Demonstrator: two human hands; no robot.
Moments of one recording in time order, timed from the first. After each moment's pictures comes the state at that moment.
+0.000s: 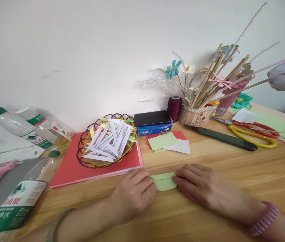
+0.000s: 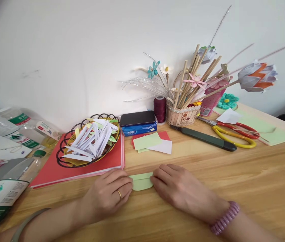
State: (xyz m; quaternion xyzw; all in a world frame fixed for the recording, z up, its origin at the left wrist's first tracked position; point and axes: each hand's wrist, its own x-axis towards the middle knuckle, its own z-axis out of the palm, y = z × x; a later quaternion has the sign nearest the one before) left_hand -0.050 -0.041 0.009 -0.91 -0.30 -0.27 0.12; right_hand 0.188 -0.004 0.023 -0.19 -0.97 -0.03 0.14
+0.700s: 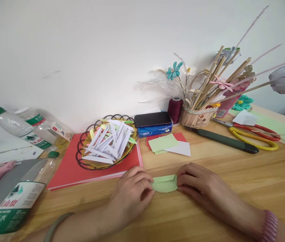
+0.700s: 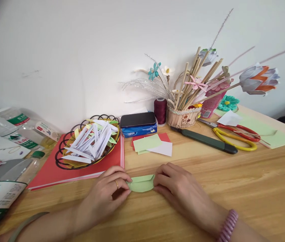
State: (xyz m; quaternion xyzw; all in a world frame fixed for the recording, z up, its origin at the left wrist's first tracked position) left_hand -0.049 -0.043 0.013 -0.84 -0.42 -0.33 -0.10; right_hand 0.186 -0.007 0.016 -0.33 -0.91 0.16 0.21
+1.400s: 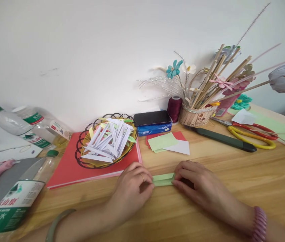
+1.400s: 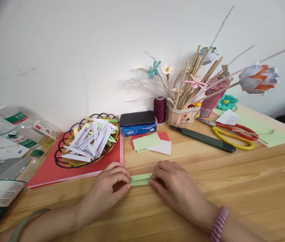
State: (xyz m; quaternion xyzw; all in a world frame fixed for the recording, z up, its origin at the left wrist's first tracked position) left_hand -0.045 -0.039 0.015 -0.80 -0.46 -0.32 -0.19; right_hand 0.175 -0.008 0.018 -0.40 -0.88 0.18 0.19
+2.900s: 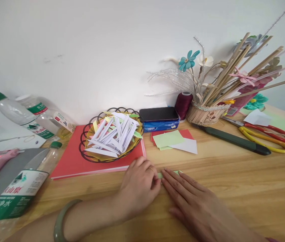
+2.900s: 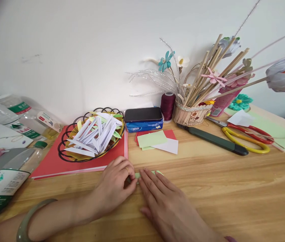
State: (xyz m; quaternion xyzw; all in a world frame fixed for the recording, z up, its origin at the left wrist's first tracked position) left_hand -0.037 -0.036 0.011 -0.82 -0.54 -0.20 -0.06; right_hand 0.159 -0.035 0.015 -0.21 -0.96 -0.13 0.13
